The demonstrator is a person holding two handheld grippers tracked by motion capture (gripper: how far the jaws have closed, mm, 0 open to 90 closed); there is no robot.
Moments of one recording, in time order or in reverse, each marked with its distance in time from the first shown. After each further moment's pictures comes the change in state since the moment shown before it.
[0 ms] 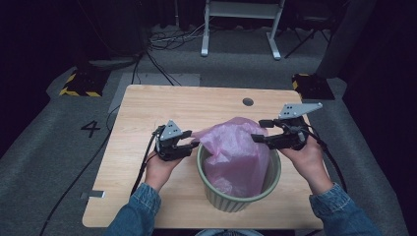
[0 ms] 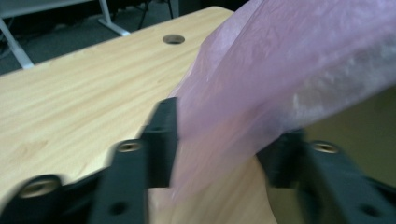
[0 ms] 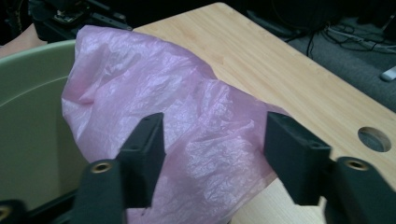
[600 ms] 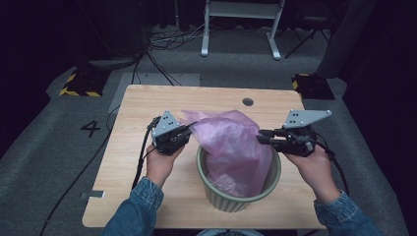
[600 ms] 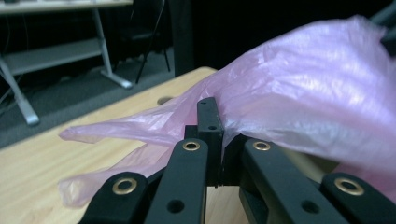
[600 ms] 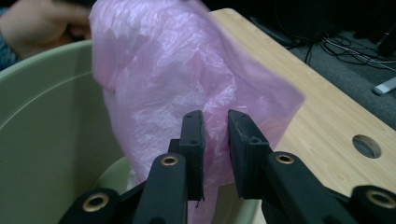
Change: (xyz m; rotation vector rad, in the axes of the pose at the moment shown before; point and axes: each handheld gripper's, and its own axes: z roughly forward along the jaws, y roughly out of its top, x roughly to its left) left arm -0.020 0.044 -0.038 -0.211 -0.024 0.040; right arm 0.029 0.001 -0.025 -0.008 -0.006 -0.084
